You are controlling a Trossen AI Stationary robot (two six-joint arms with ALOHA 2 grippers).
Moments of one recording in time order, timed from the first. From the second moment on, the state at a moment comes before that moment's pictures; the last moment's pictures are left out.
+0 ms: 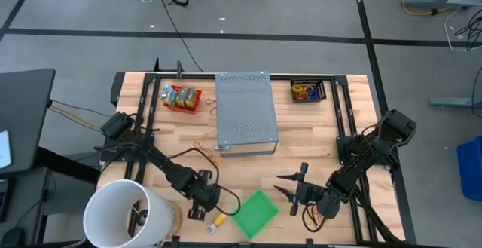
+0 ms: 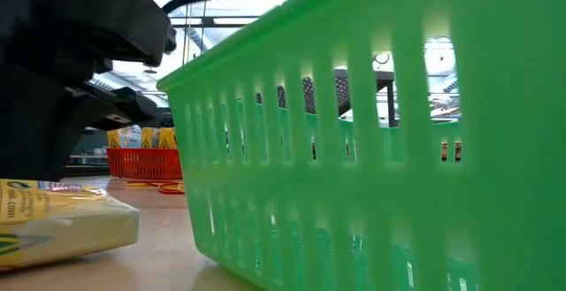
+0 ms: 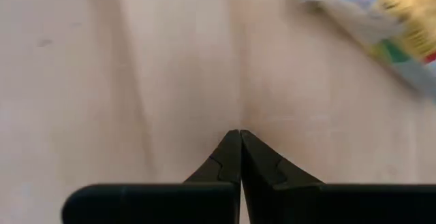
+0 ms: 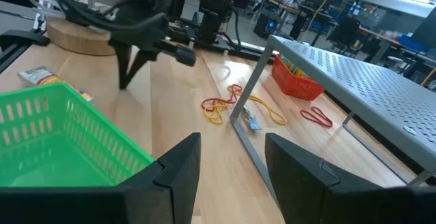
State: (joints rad) left arm -0.59 1.87 1.06 -0.47 -0.07 -0.44; right arm 0.87 1.64 0.62 0.57 1.12 0.09
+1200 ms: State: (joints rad) left arm -0.61 2.01 1.16 -0.05 0.25 -0.42; right arm 0.87 1.64 0.62 0.57 1.12 0.09
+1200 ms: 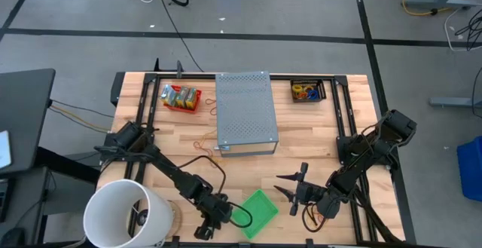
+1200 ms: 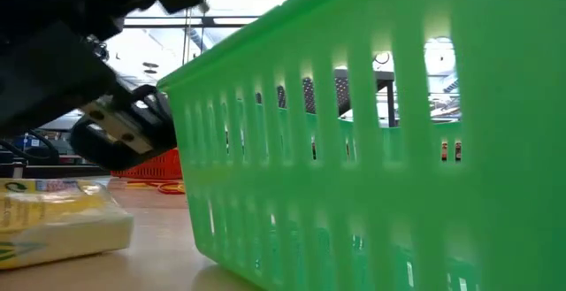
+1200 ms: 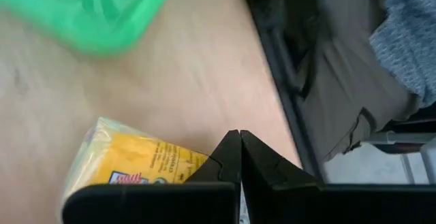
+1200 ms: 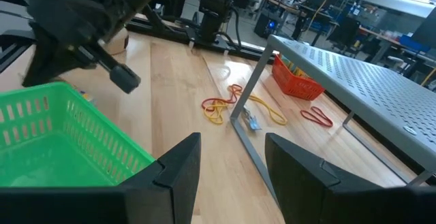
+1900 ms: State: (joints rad) left arm -0.56 1.99 1.16 -0.45 0.02 -0.29; right arm 0.87 1.64 0.62 0.57 1.13 0.07
